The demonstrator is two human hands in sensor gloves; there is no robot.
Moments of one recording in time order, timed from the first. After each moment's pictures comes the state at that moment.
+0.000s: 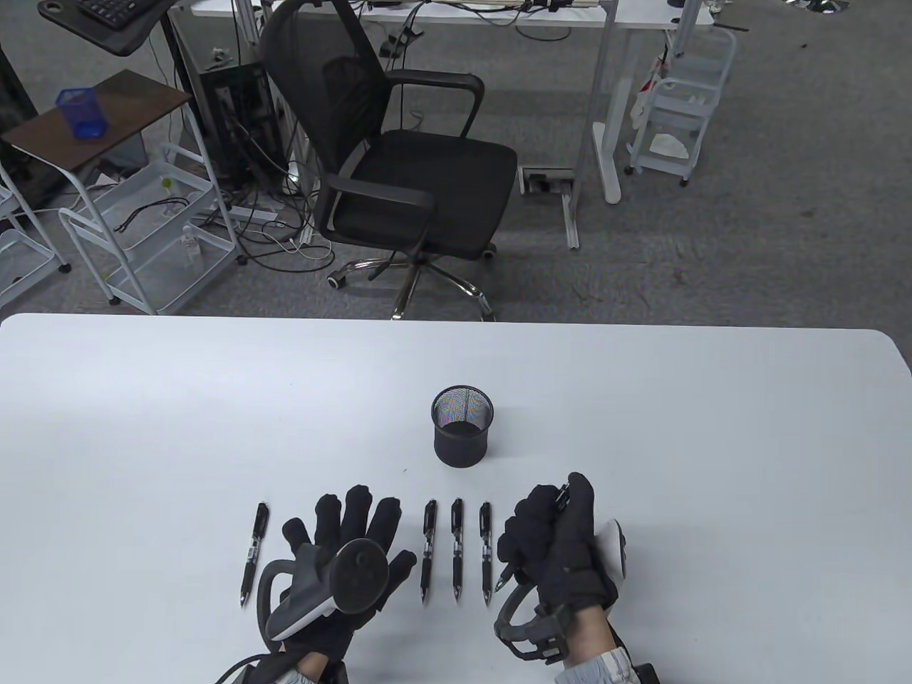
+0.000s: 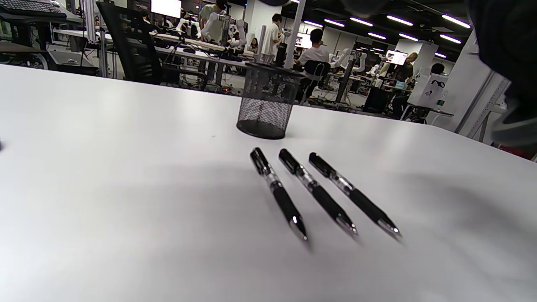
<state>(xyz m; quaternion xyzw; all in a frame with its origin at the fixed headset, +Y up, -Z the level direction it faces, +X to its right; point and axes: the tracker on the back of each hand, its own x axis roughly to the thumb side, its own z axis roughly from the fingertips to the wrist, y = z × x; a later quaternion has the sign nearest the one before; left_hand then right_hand) -0.156 -0.706 -0.234 -0.09 -0.12 0.09 0.98 0.107 -0.758 -0.274 0.10 0.15 0.31 0.94</state>
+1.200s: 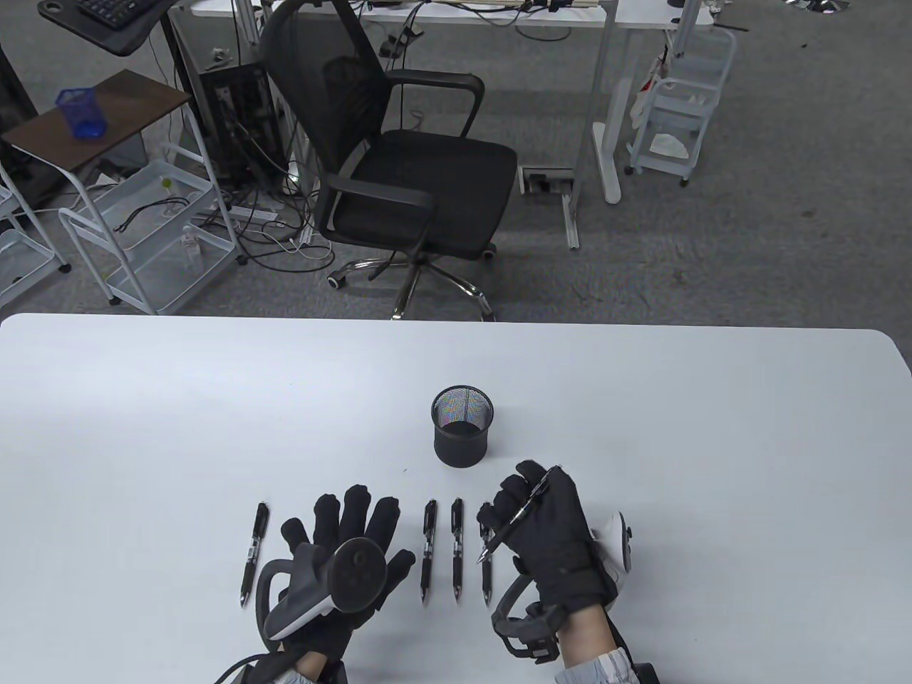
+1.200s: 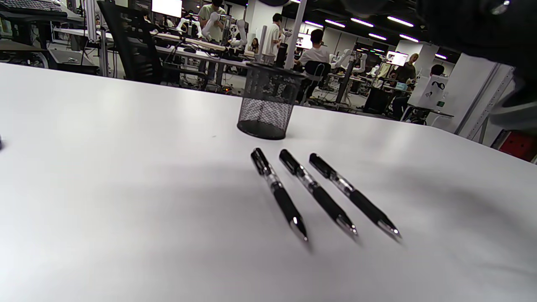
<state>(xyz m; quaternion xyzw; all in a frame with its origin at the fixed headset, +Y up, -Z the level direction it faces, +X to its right) -0.158 -0.704 -0.234 -0.09 -0.12 0.09 0.98 0.108 -0.741 -0.278 0.14 0.11 0.38 0.91</state>
